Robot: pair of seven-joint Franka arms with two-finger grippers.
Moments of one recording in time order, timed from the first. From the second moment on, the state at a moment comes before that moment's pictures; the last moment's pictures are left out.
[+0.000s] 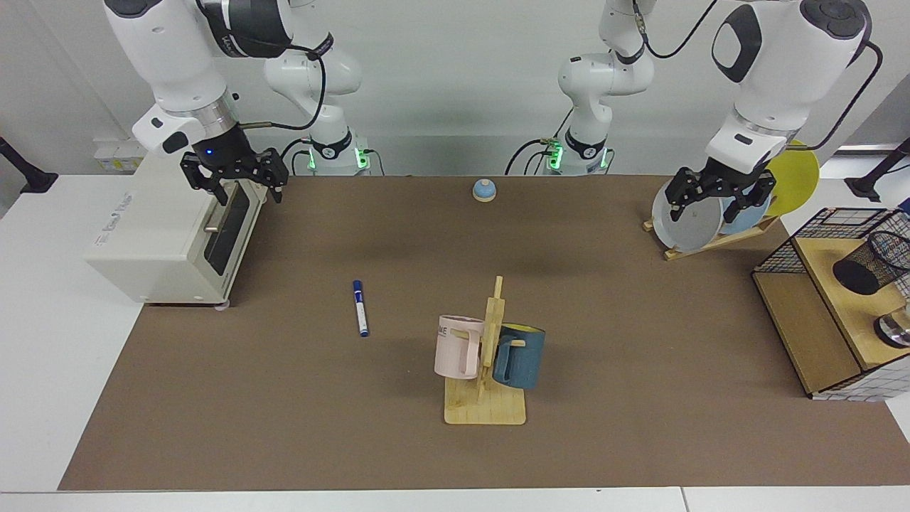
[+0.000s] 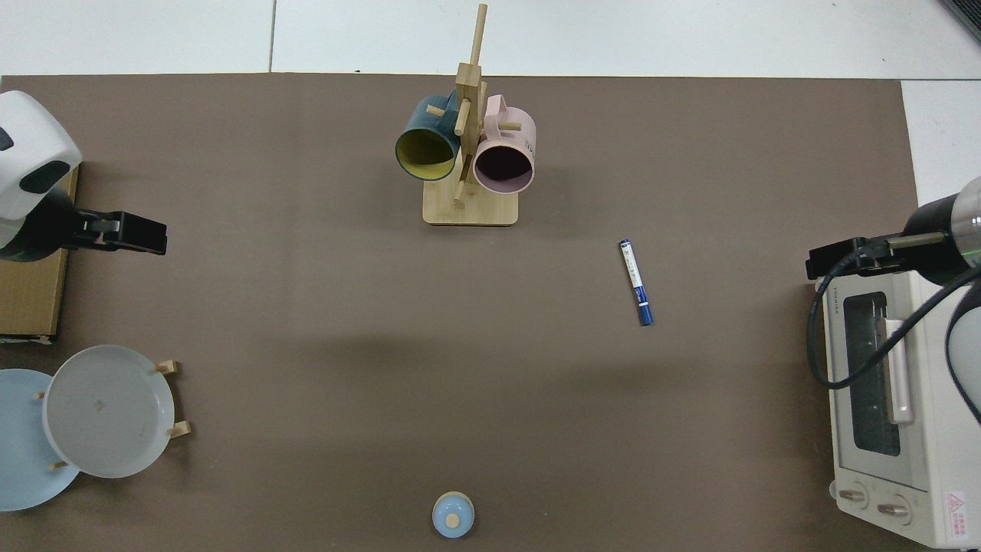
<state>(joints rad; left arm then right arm) 0.02 0.05 -0.07 -1.59 0.01 1.69 0.06 -0.01 -0.03 0.03 -1.66 0.01 1.64 -0.02</state>
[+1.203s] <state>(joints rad) 0.02 0.04 -0.07 -1.63 0.01 1.68 0.06 0.15 0.26 0.04 -1.73 0.02 2.04 0.07</state>
